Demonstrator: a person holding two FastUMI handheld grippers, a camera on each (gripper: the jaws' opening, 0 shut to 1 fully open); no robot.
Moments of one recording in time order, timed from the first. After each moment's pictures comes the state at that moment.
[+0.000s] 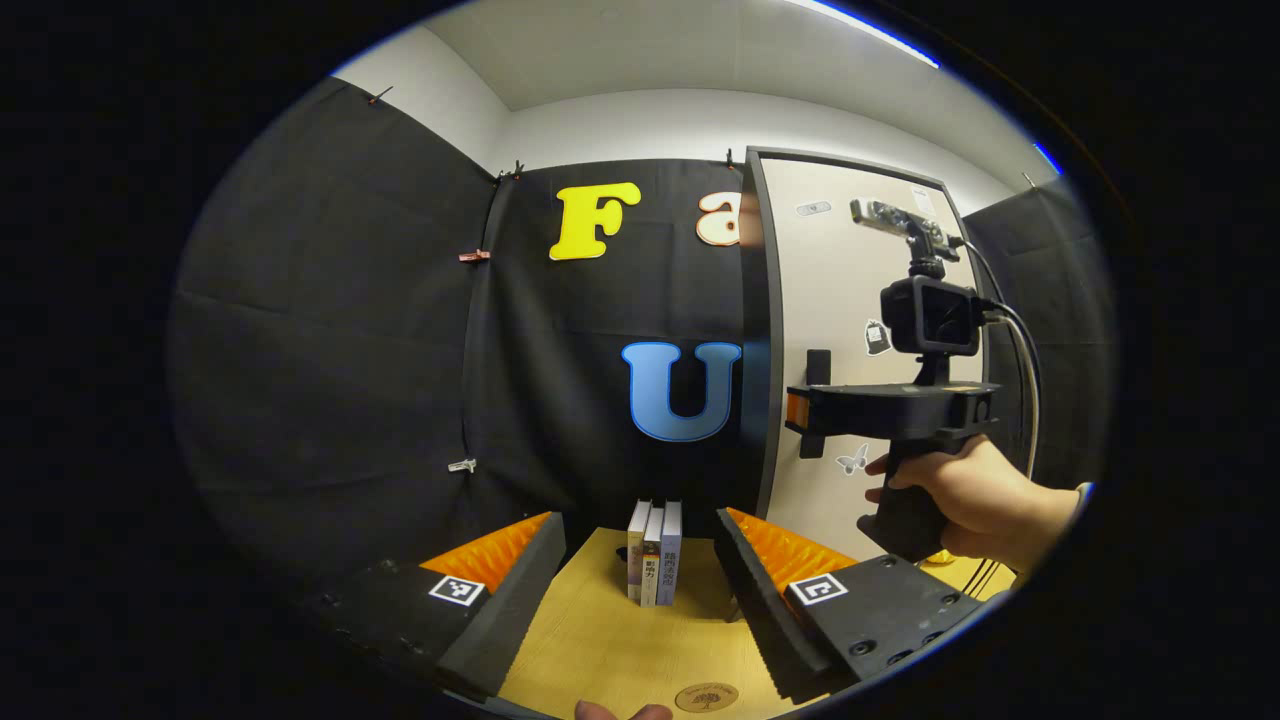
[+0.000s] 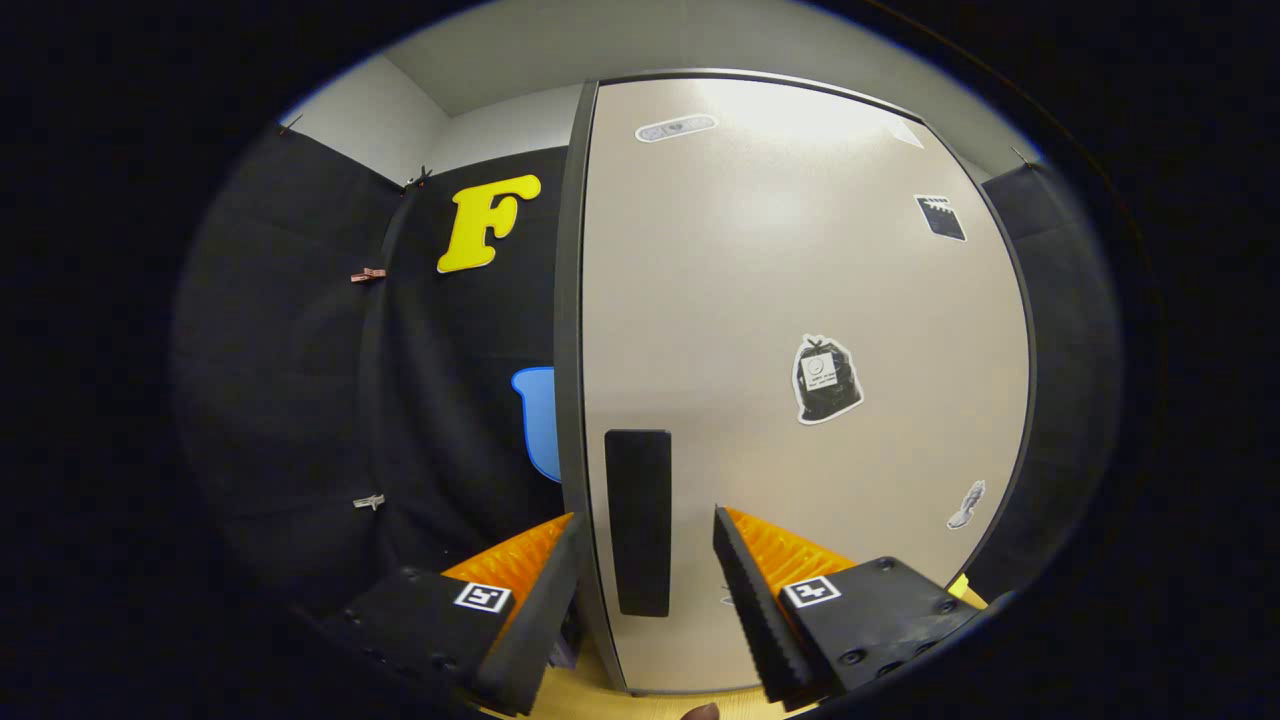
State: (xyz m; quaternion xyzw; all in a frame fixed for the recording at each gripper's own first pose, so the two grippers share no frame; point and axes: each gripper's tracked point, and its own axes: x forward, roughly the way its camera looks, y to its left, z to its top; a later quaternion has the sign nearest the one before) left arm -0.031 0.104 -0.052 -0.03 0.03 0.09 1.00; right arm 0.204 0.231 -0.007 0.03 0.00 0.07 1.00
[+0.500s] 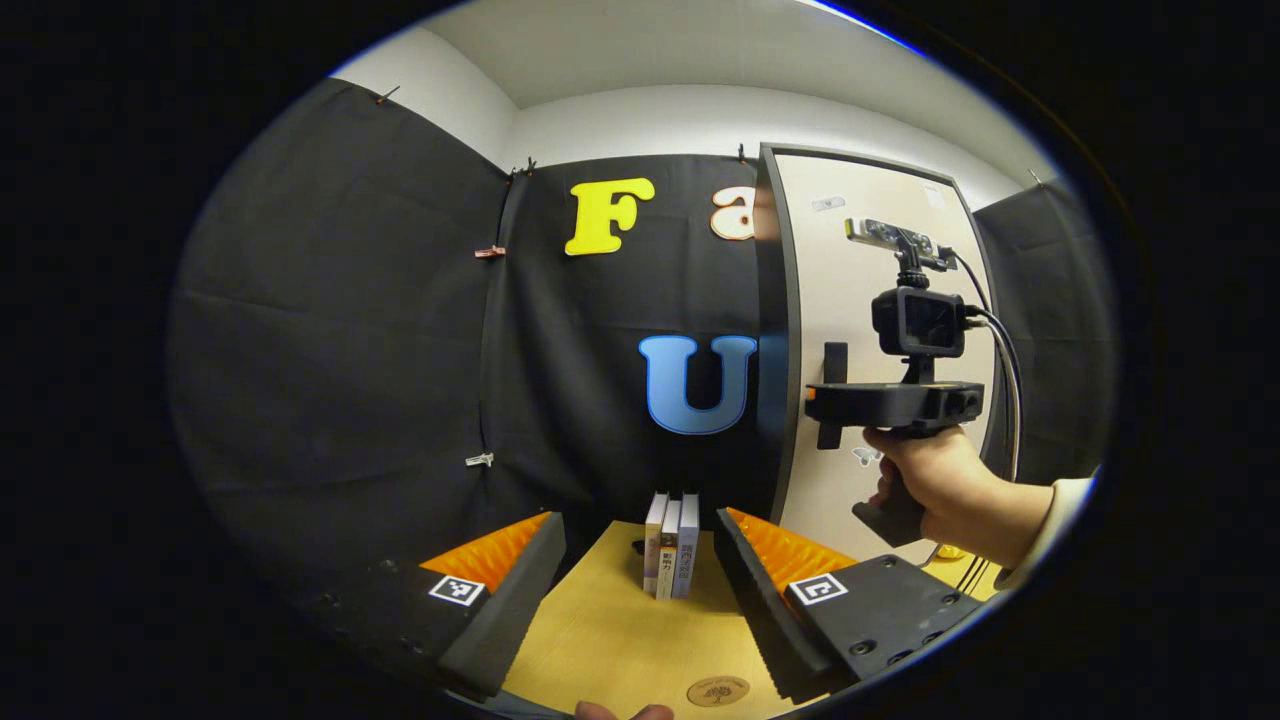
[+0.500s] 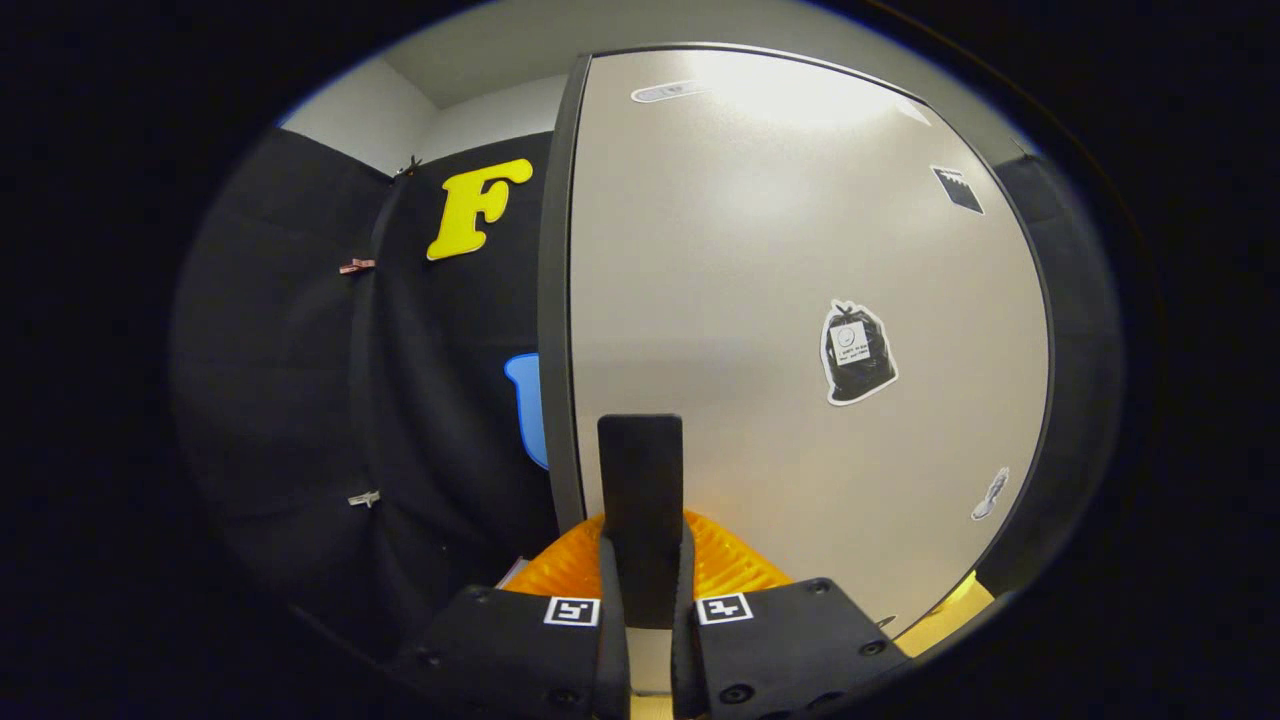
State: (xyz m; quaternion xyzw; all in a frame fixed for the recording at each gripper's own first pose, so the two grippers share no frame) left arm -0.045 0.112 -0.050 -0.02 0.04 0.11 0.99; right arm 0.216 0.234 -0.018 0.04 0.02 0.09 0.99
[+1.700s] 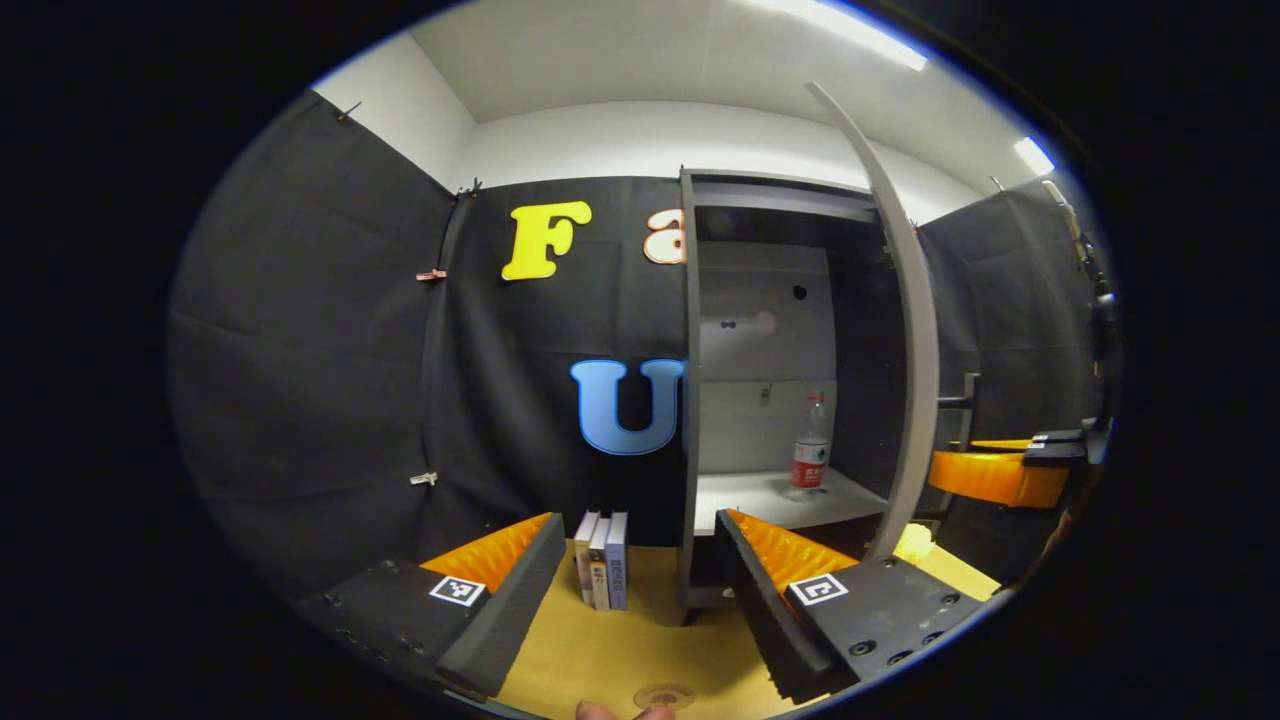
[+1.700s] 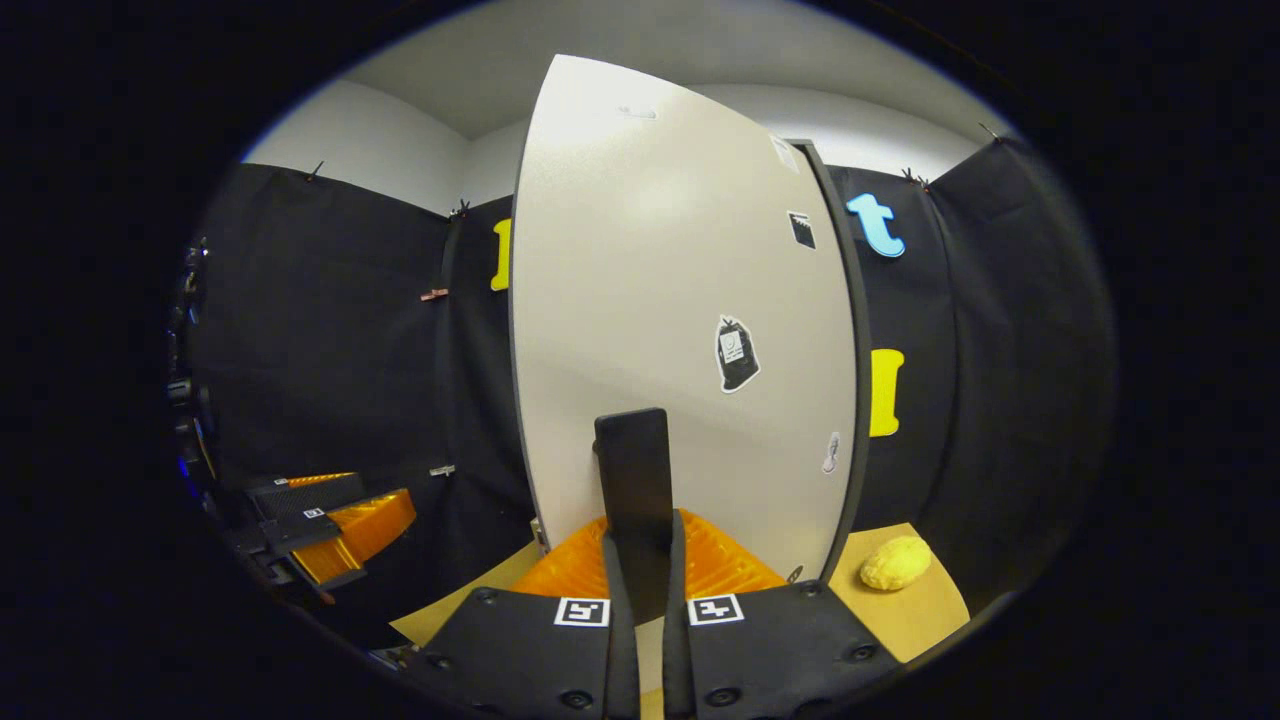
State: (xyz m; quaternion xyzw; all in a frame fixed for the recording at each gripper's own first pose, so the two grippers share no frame) left arm -0.039 0.017 -0.023 -0.02 0.01 0.02 1.00; right arm 0.012 0.105 -0.006 0.06 0.02 0.15 0.99
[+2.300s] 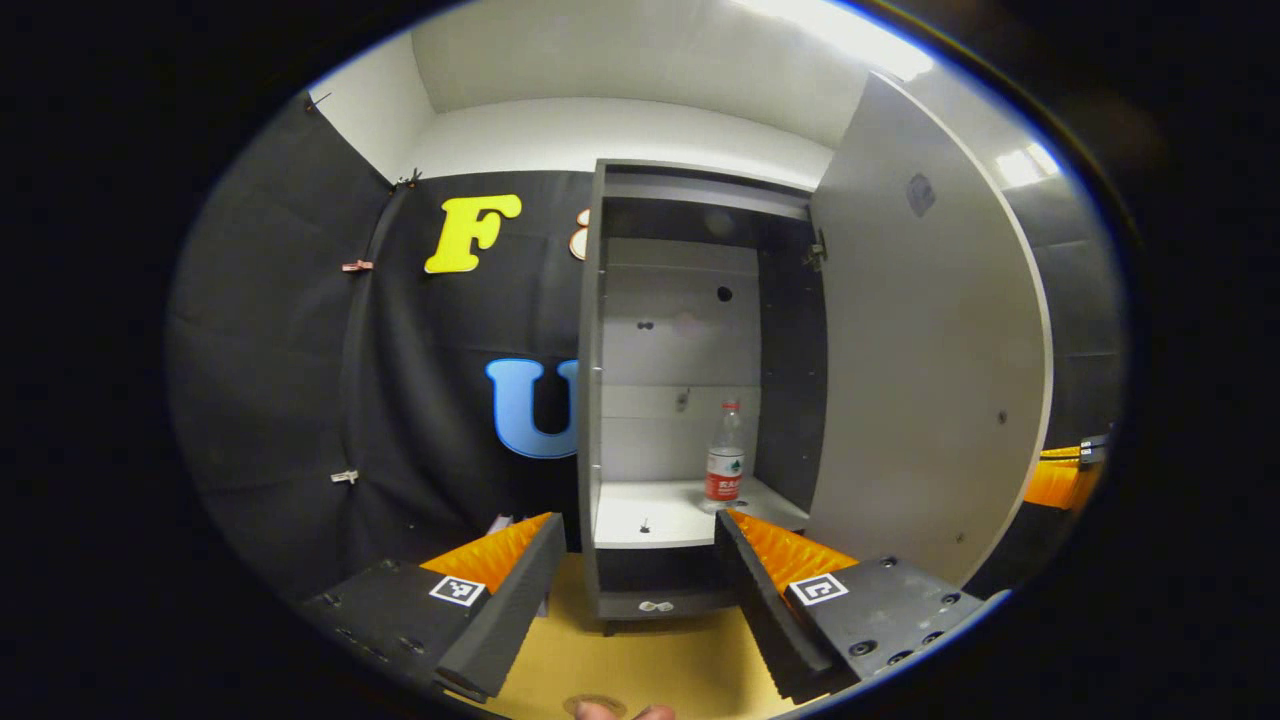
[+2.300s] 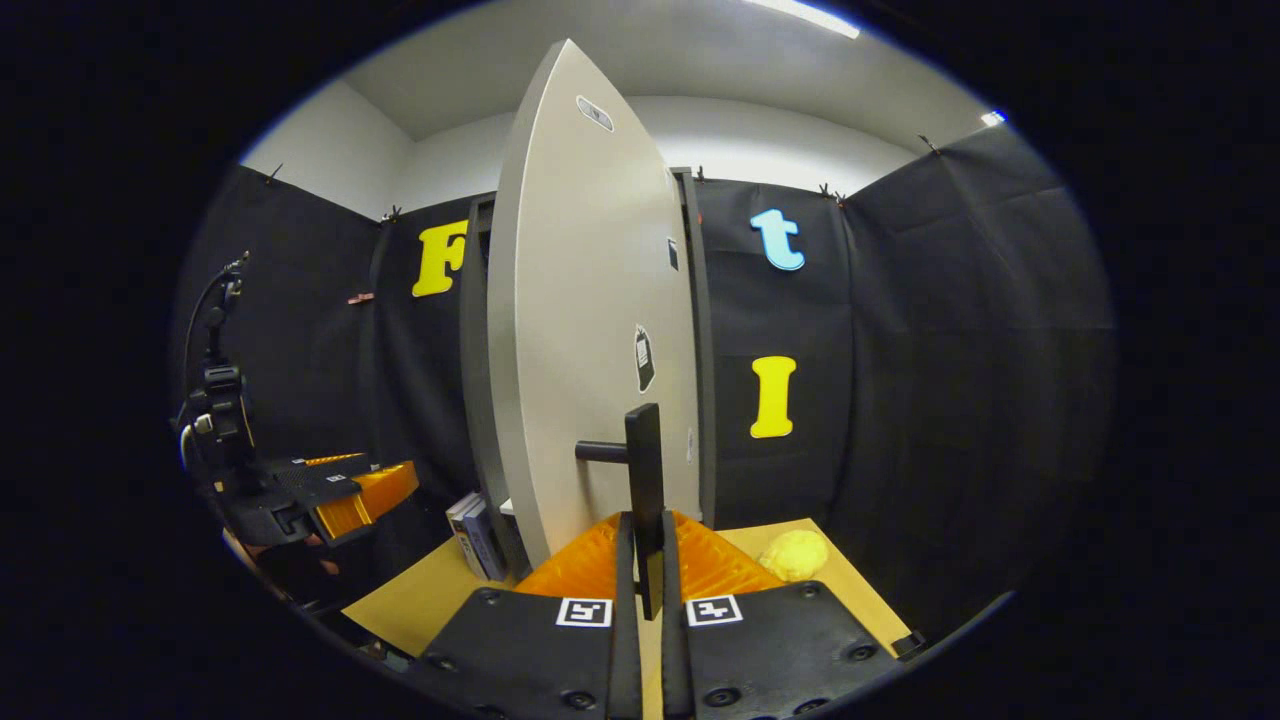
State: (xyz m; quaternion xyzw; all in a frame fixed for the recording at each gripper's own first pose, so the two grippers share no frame) left arm -0.003 -0.081 -0.014 -0.03 0.00 -0.08 1.00; right arm -0.010 -0.003 -0.006 0.05 0.01 0.03 1.00
